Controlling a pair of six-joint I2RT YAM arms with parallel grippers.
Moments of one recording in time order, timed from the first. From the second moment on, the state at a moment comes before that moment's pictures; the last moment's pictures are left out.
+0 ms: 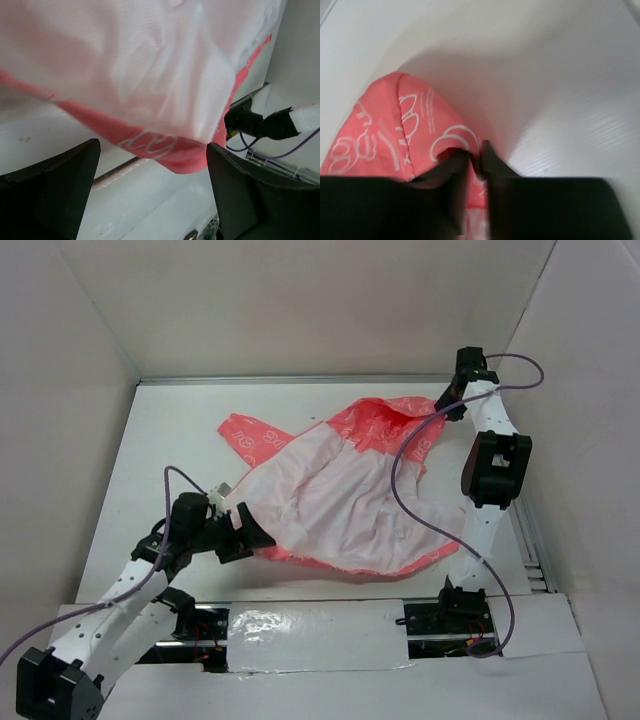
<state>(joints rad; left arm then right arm) -0.31 0.72 0.42 -0.47 0.49 -0.83 -0.14 2.23 2.02 -0.75 0.13 0.58</state>
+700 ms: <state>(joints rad) -0.55 1.74 1.60 -0.43 0.49 -0.48 0.17 1.22 0.69 -0.61 -0.01 0.79</state>
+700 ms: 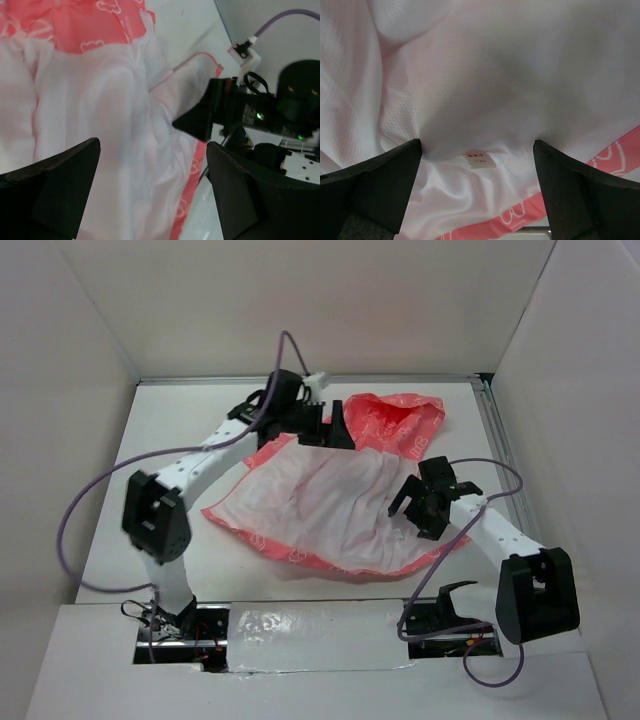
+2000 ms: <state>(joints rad) -0.12 2.66 2.44 -0.63 0.48 -0.35 0.22 1.47 0.78 -0.53 -0.07 0.80</state>
